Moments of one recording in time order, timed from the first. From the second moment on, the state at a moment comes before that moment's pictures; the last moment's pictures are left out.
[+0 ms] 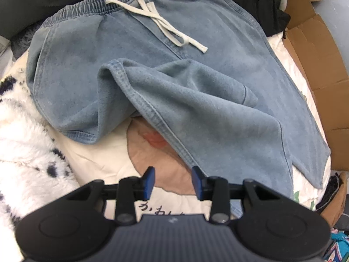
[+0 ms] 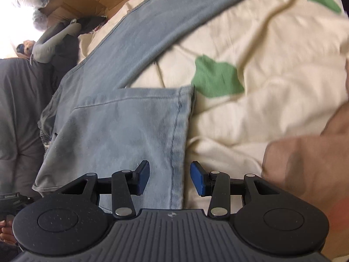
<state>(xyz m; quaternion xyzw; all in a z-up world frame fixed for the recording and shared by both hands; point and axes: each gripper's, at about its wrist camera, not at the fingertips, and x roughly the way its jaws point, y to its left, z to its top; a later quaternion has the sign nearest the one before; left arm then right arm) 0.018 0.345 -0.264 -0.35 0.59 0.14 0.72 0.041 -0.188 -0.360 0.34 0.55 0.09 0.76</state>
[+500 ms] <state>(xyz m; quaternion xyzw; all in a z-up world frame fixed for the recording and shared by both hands) 0.023 0.339 -0.269 -0.34 0.59 0.17 0.72 0.049 -0.200 -0.389 0.46 0.48 0.19 0.72</state>
